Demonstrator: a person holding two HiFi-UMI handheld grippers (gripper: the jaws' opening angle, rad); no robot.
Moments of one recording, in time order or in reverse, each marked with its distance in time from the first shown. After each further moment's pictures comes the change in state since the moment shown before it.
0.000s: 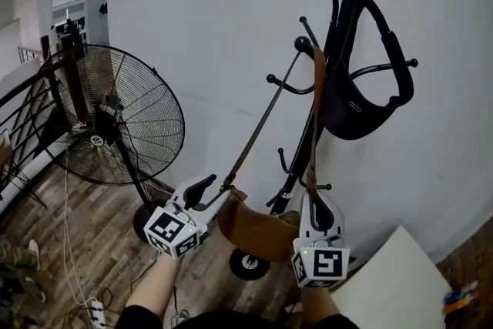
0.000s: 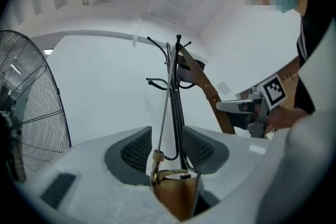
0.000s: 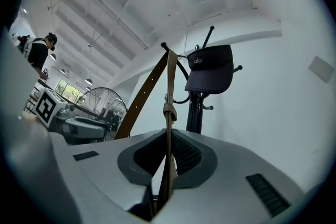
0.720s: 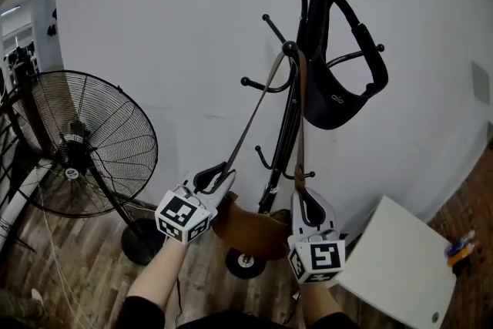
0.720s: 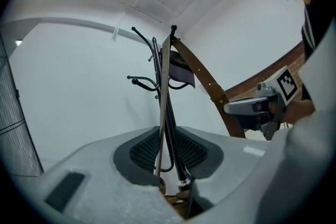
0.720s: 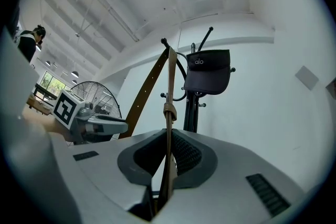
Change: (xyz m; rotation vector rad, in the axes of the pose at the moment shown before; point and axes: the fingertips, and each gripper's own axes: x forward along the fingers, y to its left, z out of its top) left arm 0.062 0.005 0.020 0.055 -0.001 -0.258; right arm -0.007 0.021 0.005 -0.012 0.080 -0.152
